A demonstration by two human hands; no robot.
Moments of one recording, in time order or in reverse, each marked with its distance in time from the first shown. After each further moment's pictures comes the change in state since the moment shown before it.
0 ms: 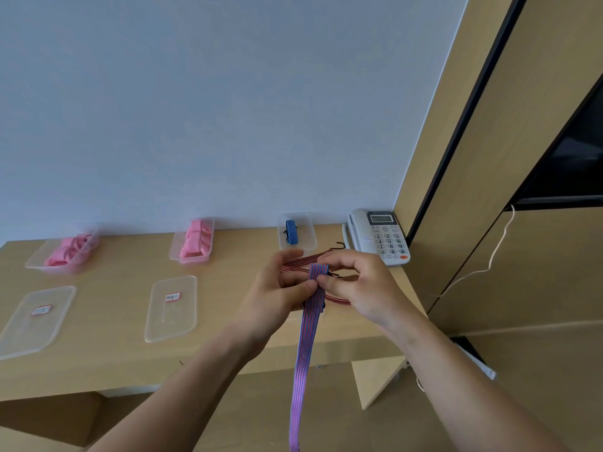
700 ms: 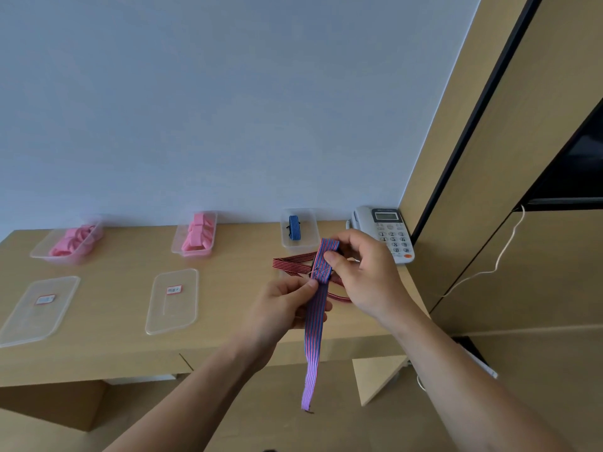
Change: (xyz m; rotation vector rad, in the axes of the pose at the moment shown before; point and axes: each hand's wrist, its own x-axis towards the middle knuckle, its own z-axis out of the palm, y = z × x) left_hand 0.000 -0.020 0.009 0.036 0.025 -0.199; right_hand 0.017 0.003 0.001 -0.130 0.141 -0.149
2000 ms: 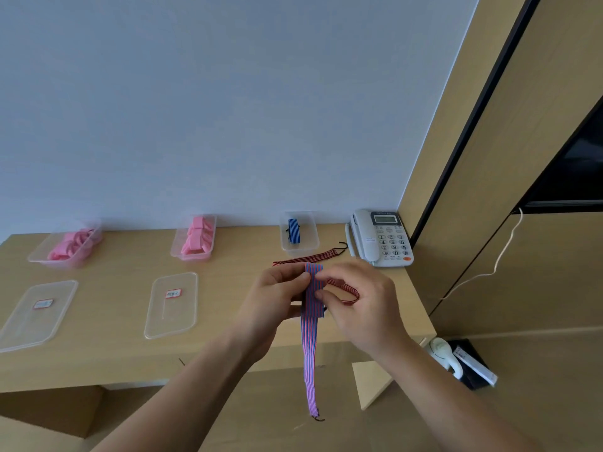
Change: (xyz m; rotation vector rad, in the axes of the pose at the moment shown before) left_hand 0.002 0.016 -0.006 -0.048 -0.016 0.092; right_hand -0.031 0.018 0.007 -0.252 0.126 -0.440
